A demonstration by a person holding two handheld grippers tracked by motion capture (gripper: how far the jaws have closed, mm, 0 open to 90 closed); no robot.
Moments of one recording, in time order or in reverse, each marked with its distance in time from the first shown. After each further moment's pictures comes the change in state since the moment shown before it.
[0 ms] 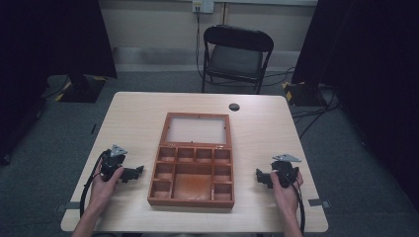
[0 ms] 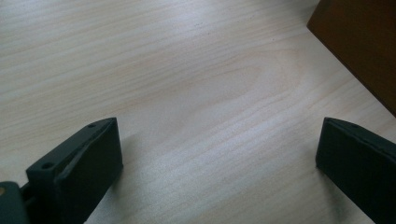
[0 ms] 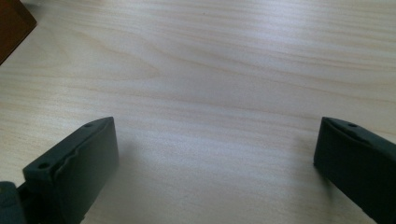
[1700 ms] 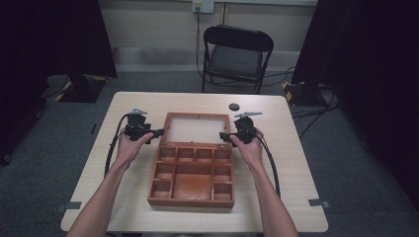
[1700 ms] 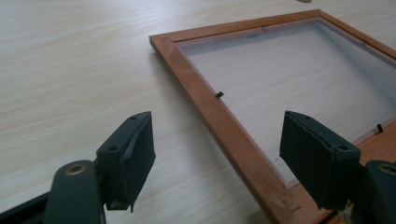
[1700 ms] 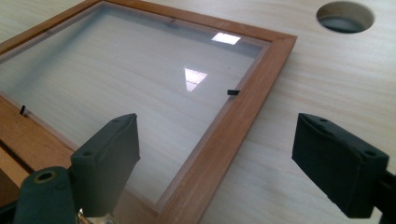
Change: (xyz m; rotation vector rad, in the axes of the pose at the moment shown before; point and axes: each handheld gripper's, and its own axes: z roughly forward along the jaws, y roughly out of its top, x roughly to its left) left arm -0.003 0.125 0.055 -0.062 -0.176 -0.109; right arm 0.072 0.141 0.074 -0.022 0.315 -0.073
